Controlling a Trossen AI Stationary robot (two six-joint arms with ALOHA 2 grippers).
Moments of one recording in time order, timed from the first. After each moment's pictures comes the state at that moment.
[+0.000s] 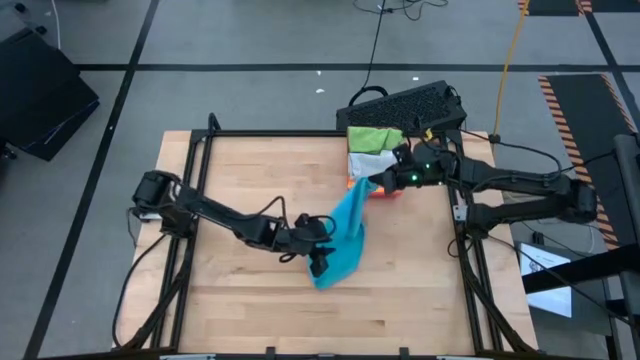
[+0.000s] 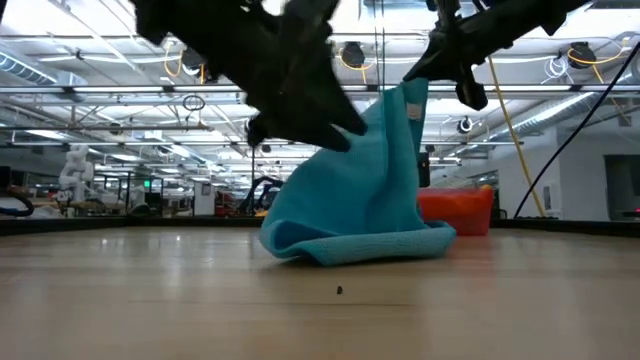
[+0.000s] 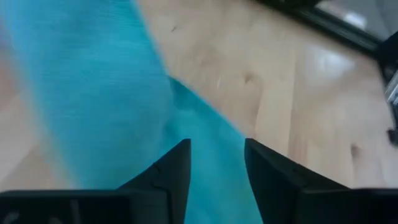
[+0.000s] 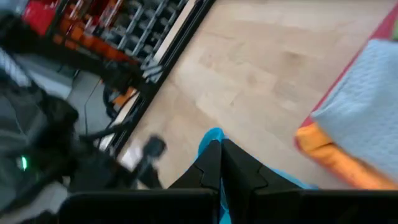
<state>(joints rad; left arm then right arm) -0.25 1.79 1.04 0.11 -0.27 -0.58 -0.31 1.01 0.75 -0.21 -0.13 0.84</state>
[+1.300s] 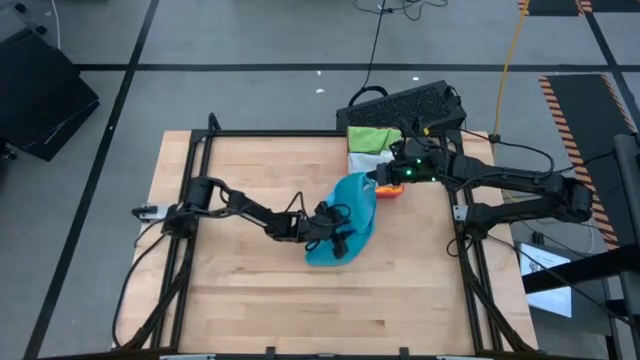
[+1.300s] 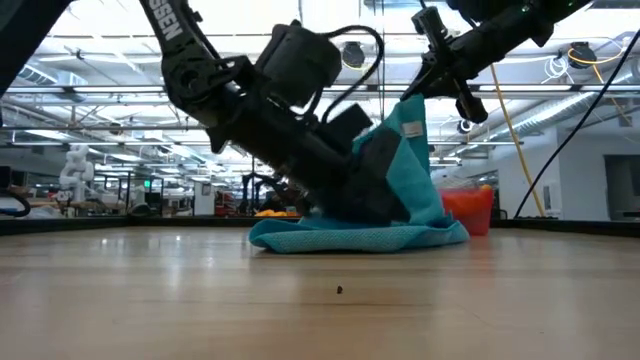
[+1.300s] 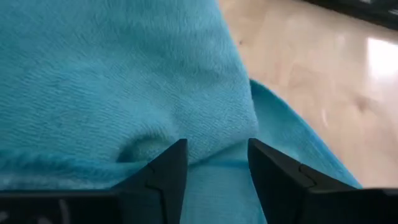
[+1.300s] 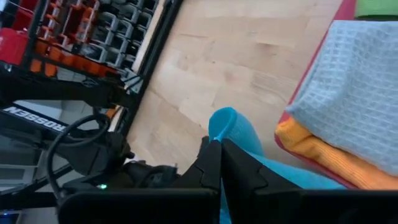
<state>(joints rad) -0.09 2.13 1.08 0.54 -0.30 -0.38 -0.37 1.08 0.75 -0.21 -0.13 0.96</state>
